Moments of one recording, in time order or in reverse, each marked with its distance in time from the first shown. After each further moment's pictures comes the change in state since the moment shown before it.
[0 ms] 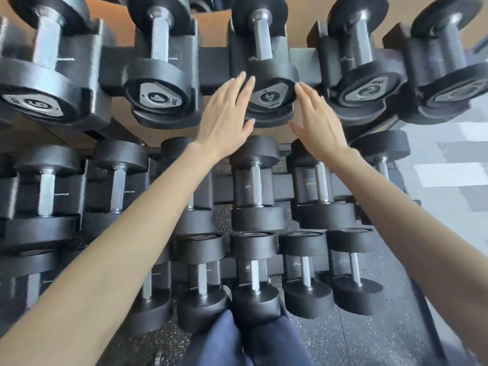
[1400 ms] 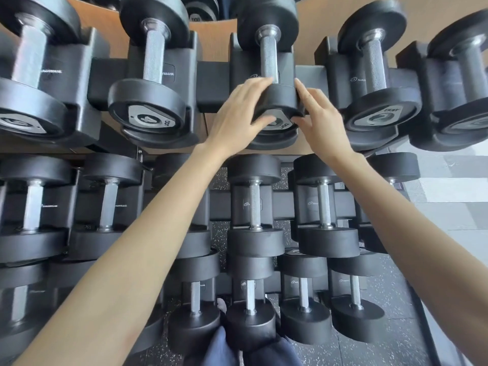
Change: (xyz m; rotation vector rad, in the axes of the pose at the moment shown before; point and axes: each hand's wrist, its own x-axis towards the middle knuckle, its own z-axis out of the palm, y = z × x) left_hand 0.066 -0.010 0.028 -0.432 0.149 0.029; right_hand 0.057 0.021 0.006 0.207 0.075 -0.035
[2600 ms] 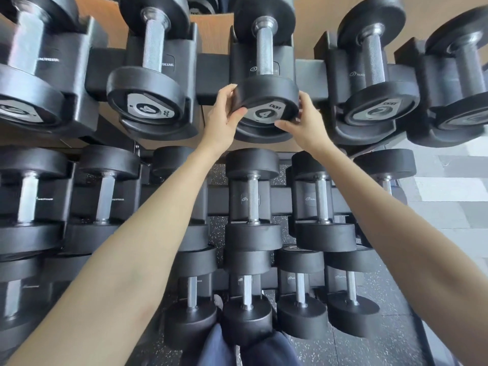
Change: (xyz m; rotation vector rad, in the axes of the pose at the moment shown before) left_hand -0.028 -0.032 0.019 -0.495 0.080 -0.457; right_hand 0.000 -0.007 0.023 0.489 -0.105 0.341
